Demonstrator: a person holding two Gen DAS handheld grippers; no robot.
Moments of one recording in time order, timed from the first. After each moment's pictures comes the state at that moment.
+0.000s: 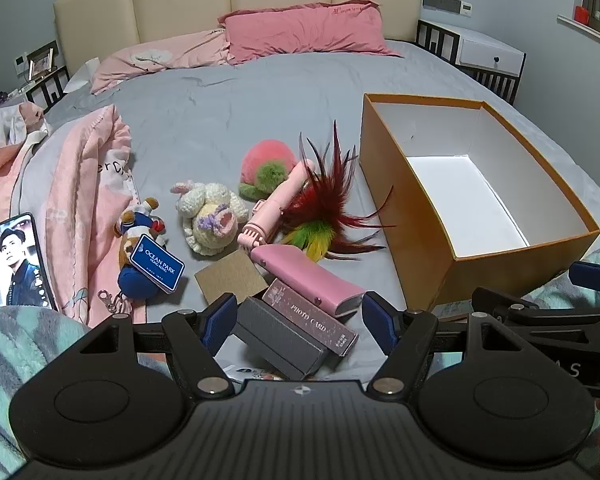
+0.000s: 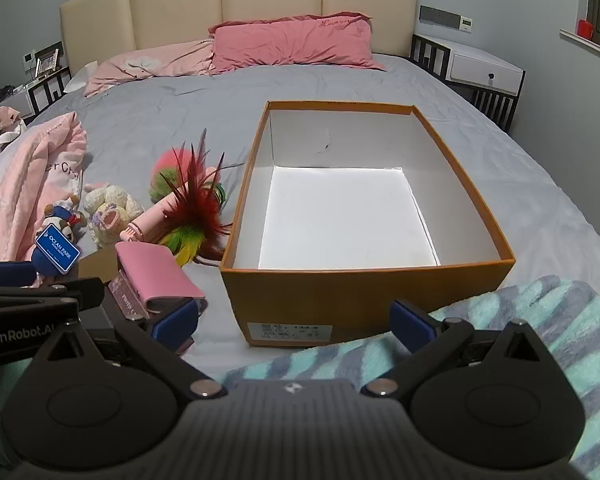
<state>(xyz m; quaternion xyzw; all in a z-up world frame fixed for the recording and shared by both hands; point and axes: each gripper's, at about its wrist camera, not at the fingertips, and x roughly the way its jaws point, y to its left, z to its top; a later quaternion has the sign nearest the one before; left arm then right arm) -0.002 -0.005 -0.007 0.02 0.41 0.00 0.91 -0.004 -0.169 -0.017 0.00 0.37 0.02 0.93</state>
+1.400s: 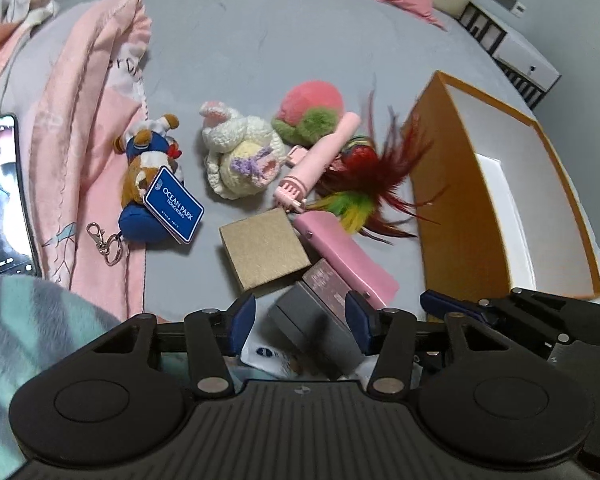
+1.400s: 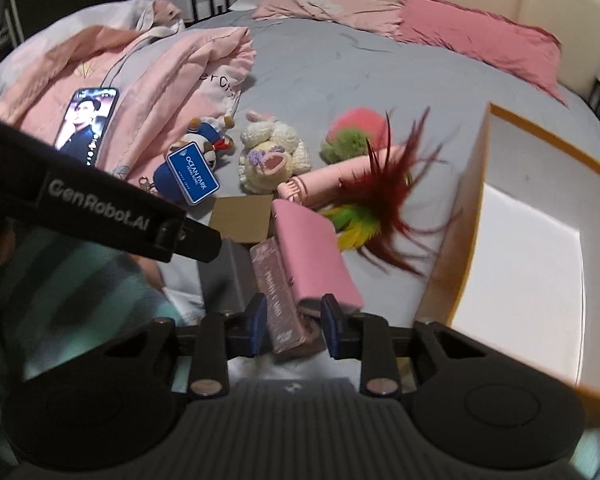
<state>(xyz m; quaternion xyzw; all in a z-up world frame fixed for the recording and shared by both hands) 0.053 0.078 -0.025 -0.12 0.52 -0.01 0.85 0.048 -0.078 -0.042 -0.12 0.41 0.26 0.86</state>
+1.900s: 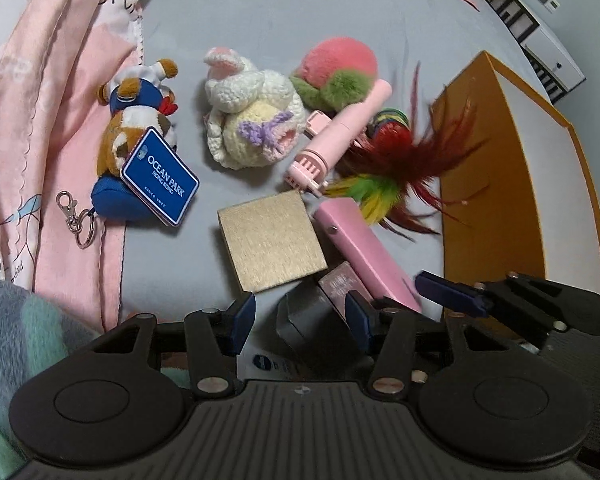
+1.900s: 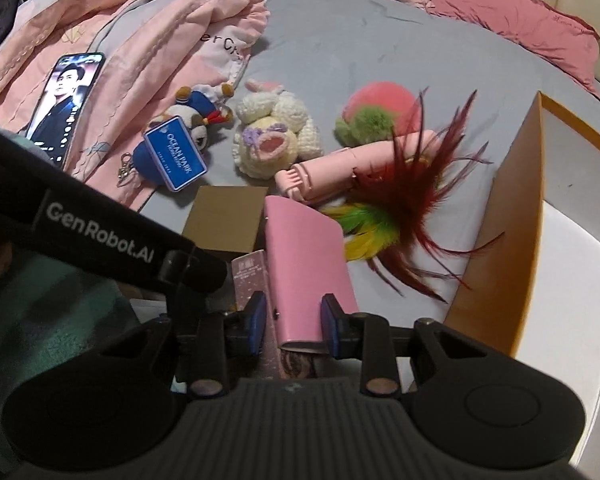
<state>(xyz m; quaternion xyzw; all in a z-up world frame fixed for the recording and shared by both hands) 0.090 0.094 -0.061 -0.18 0.57 0.00 0.80 0.097 -0.061 -0.066 -0.15 0.46 0.28 0.83</state>
